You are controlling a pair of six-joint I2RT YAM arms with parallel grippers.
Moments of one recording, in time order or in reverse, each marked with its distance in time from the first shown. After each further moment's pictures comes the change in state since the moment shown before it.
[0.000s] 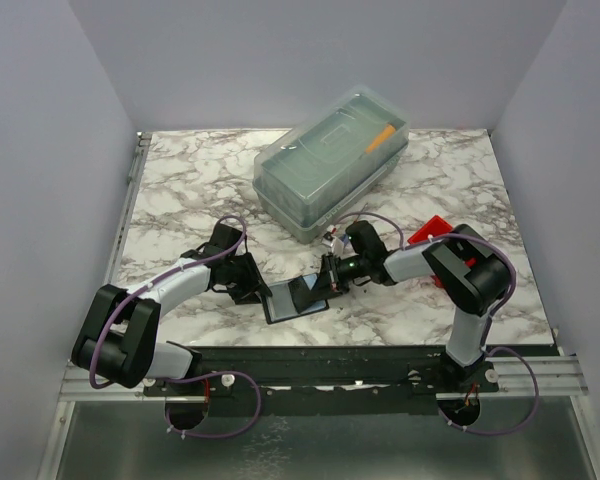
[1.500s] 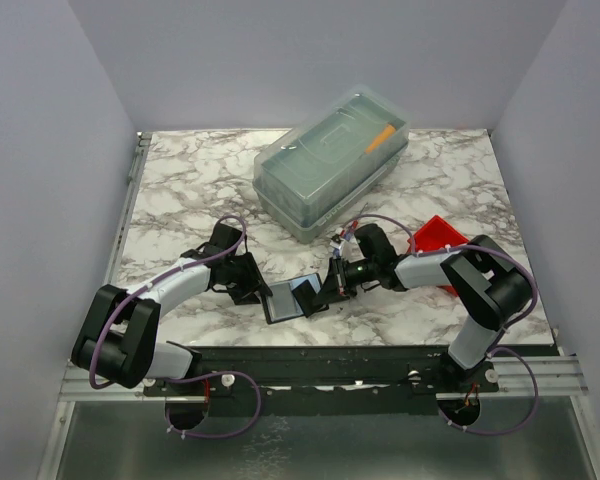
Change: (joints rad) left arm 0.000 -0.001 0.003 -0.007 0.000 -0.003; right arm -0.007 -0.134 -0.085 -0.042 0.027 0.008
